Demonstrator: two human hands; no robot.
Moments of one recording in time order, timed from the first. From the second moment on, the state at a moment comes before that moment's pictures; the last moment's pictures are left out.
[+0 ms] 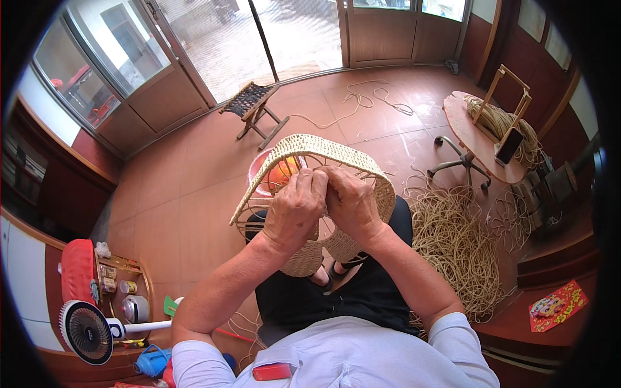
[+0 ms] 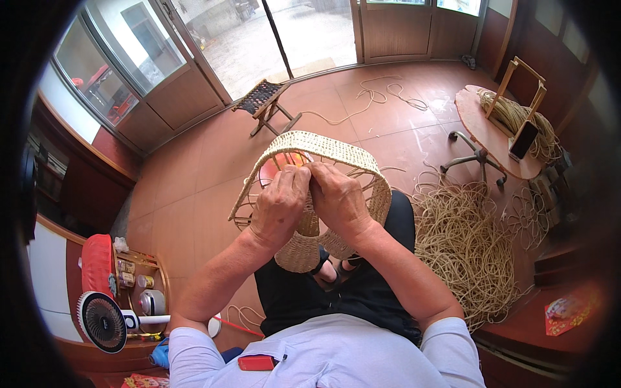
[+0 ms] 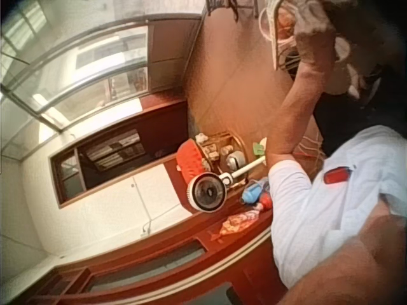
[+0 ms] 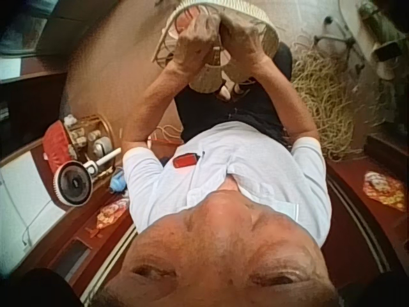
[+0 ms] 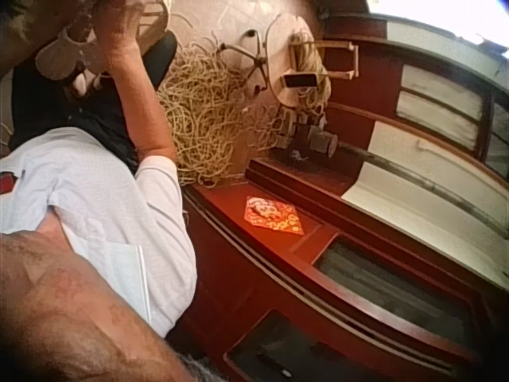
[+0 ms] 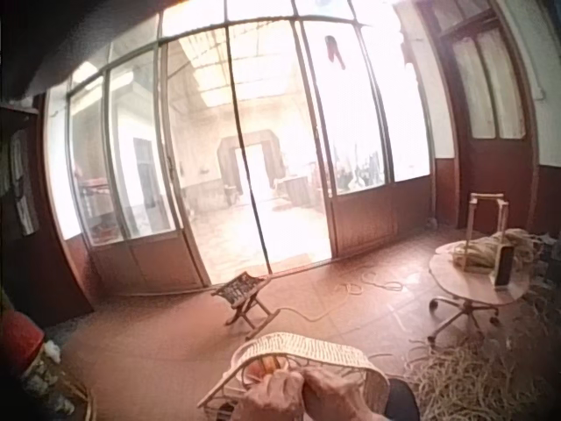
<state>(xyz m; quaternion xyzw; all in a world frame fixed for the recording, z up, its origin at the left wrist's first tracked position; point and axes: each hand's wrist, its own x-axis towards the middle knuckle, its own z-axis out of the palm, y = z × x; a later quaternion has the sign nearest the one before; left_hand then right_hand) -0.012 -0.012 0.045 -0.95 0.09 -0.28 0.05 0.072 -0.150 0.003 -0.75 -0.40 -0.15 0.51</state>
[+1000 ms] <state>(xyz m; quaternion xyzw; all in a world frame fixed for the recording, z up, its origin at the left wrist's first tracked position) -0.013 -0.002 0.030 -0.89 -0.02 -0.38 -0.24 0.068 -0.137 0.005 -0.76 -0.38 -0.19 0.49</state>
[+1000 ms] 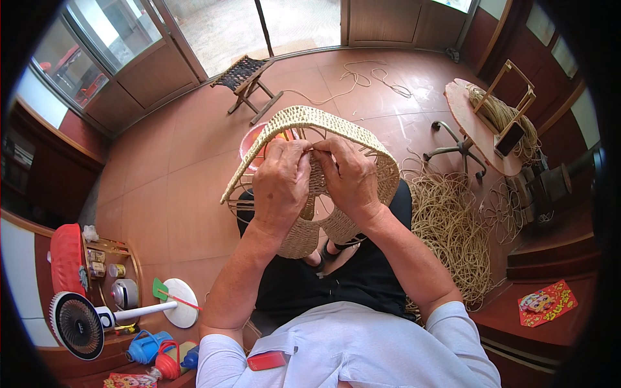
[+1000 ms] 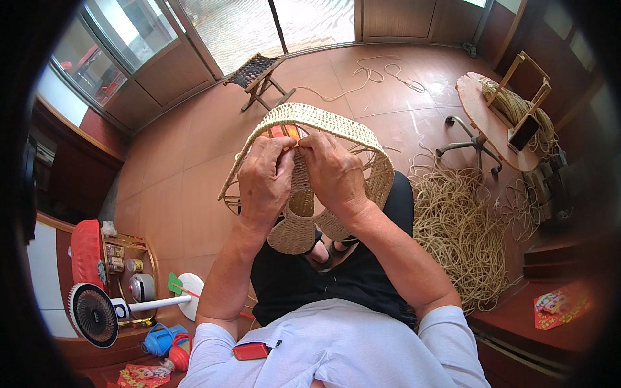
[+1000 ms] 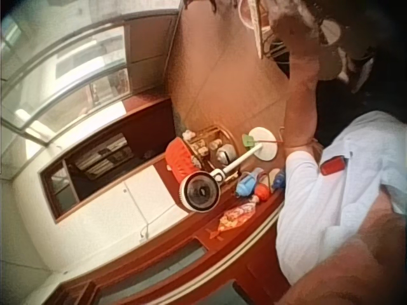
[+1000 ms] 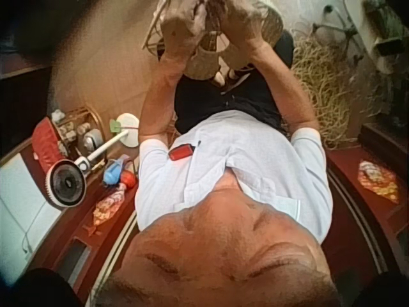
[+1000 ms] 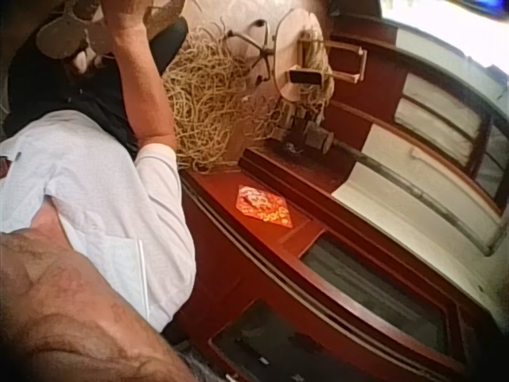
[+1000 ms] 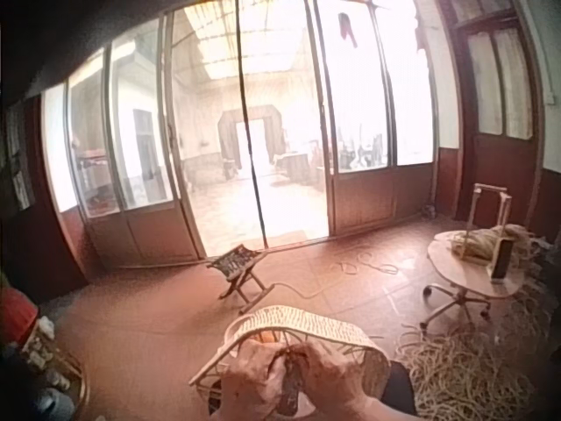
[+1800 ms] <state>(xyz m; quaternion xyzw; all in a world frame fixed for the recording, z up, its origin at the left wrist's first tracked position) -0.055 0.029 0.033 -0.83 -0.11 -0.46 -0.28 0.064 -0.154 0.014 -0.75 -0.39 -0.22 0.48</state>
